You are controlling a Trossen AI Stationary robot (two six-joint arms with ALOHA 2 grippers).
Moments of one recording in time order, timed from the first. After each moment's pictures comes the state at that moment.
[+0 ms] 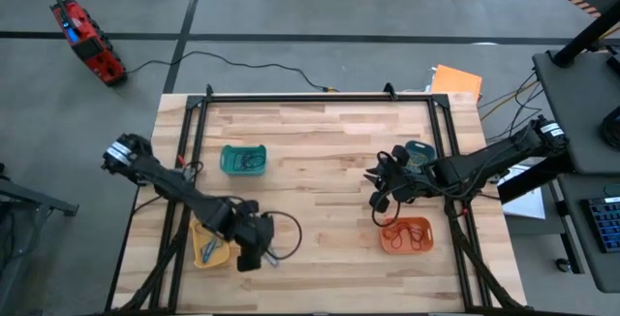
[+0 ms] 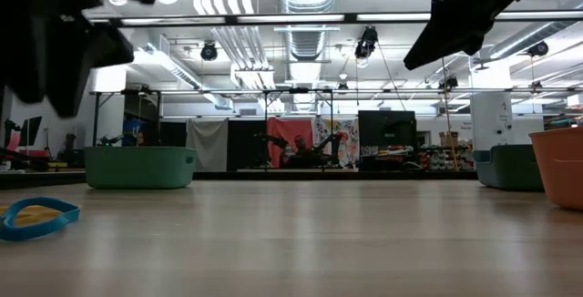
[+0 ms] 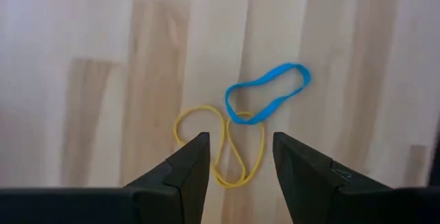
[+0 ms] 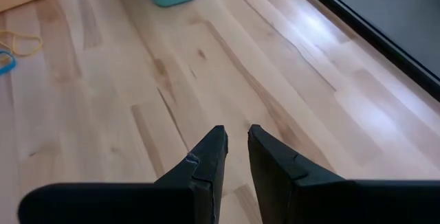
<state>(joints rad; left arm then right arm) -0.54 1.58 1.08 -0.78 -0.07 -0.68 0.30 1.16 0.78 -0.45 0.59 0.52</state>
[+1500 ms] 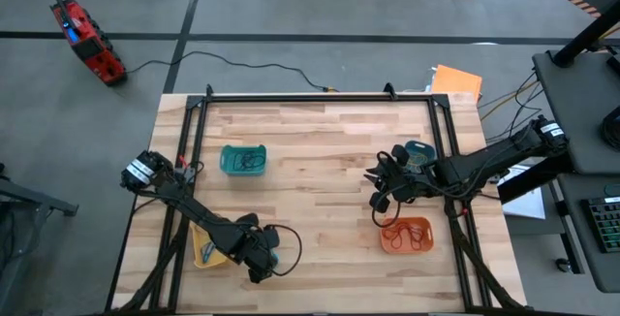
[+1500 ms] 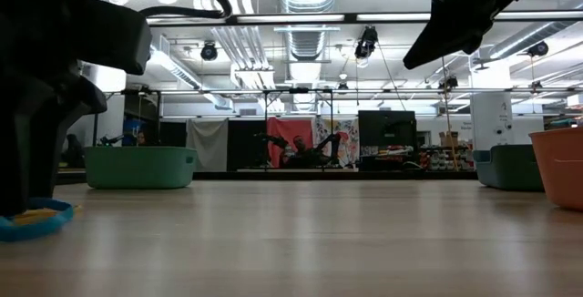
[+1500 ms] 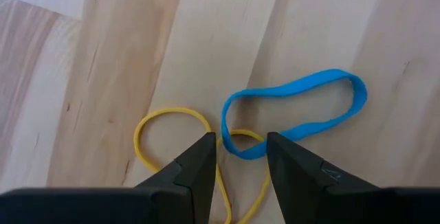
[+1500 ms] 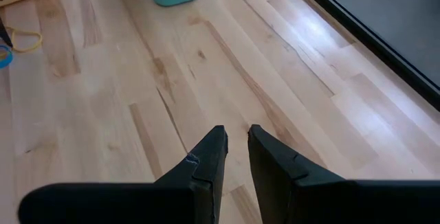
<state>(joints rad) -0.63 1.81 1.09 -0.68 -0.15 -0.94 0.30 1.16 0.78 -0.44 0.59 0.49</state>
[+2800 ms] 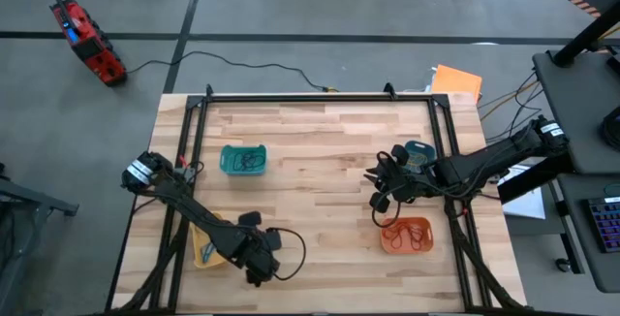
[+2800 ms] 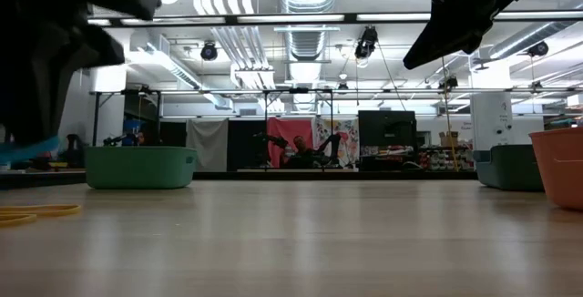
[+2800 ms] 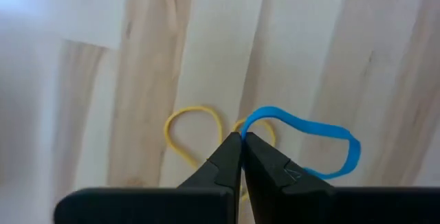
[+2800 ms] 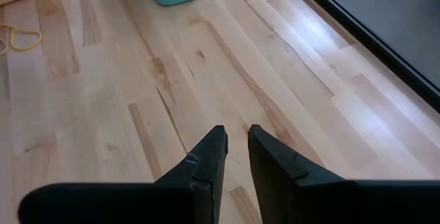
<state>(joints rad) -0.63 1.82 1.25 -0.90 -0.18 -0.84 0.30 1.16 0.78 -0.44 0.59 0.49</state>
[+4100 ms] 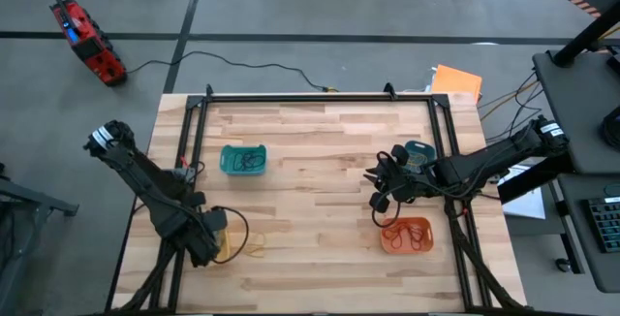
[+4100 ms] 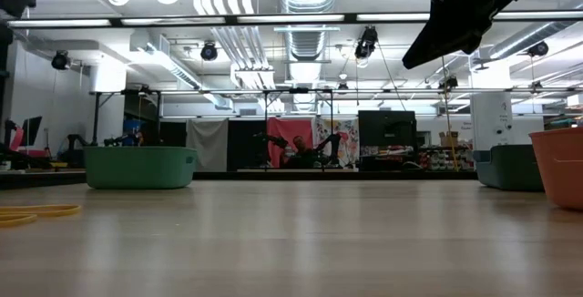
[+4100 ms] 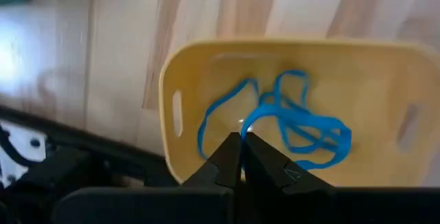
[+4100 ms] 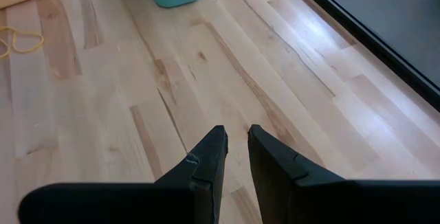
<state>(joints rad) -0.83 1.34 0.94 -1.24 -0.05 -1.11 0.30 1.16 0.78 -0.44 0.59 0.49</state>
